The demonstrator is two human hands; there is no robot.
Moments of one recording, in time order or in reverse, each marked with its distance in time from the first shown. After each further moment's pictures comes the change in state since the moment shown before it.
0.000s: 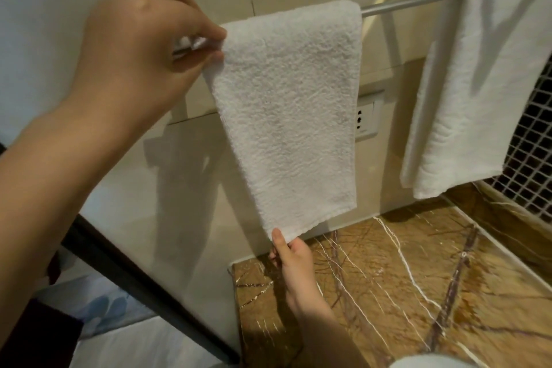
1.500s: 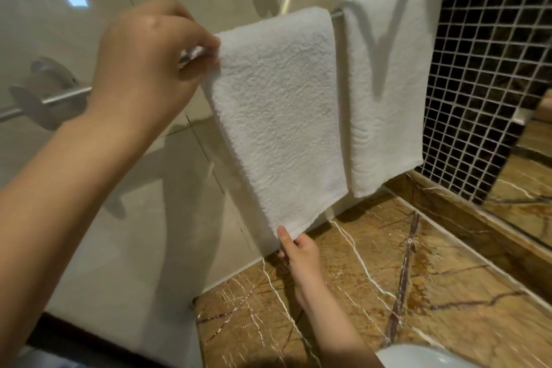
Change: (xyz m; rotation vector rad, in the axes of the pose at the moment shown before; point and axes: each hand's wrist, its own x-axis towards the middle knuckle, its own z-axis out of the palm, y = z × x) left_hand 0.062 0.062 0.057 -0.019 0.051 0.090; right_hand 0.026 -0.034 -0.080 0.007 0.206 -0.154
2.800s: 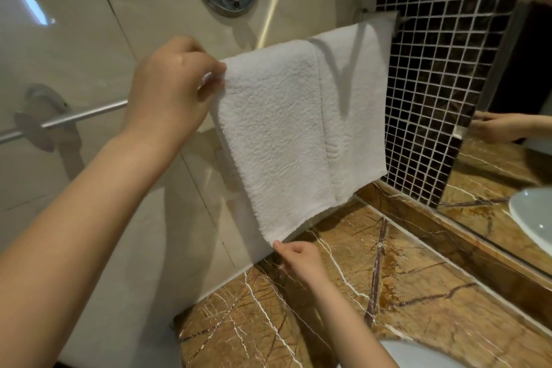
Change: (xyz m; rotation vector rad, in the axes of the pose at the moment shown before) left_hand 0.011 0.014 0.016 -0.083 0.030 -0.037; right_hand -0.013 -0.042 -0.037 -0.437 -0.036 0.002
